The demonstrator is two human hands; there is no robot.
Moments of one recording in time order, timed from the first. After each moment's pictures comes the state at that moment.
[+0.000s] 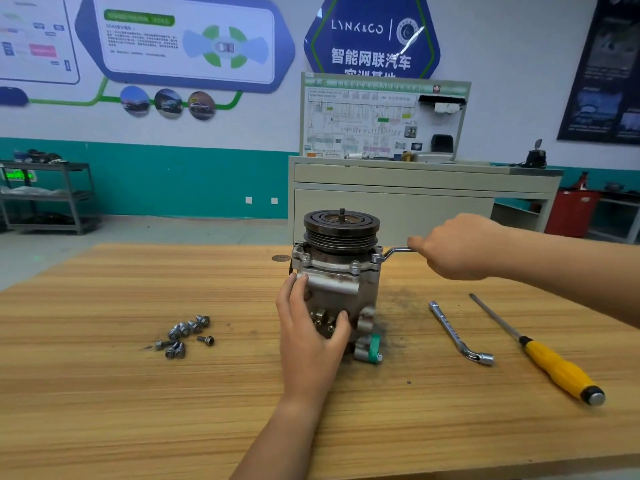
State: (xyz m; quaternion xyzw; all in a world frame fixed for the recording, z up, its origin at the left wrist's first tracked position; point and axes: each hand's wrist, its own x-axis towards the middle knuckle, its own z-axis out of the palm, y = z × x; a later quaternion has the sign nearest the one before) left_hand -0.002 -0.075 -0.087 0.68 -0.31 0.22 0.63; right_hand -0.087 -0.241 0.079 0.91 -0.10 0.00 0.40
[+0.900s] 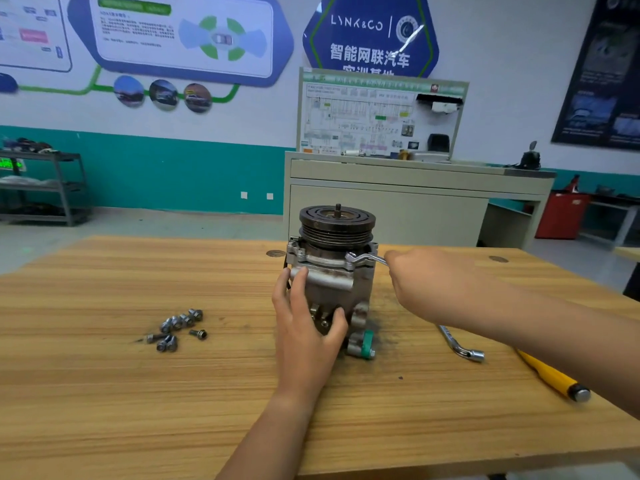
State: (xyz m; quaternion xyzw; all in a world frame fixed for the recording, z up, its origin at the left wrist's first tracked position) left_hand -0.004 -0.078 -0.086 0.70 -0.32 0.24 0.59; right_hand -0.108 -0.171 0.053 0.96 -0.17 0.10 0.18
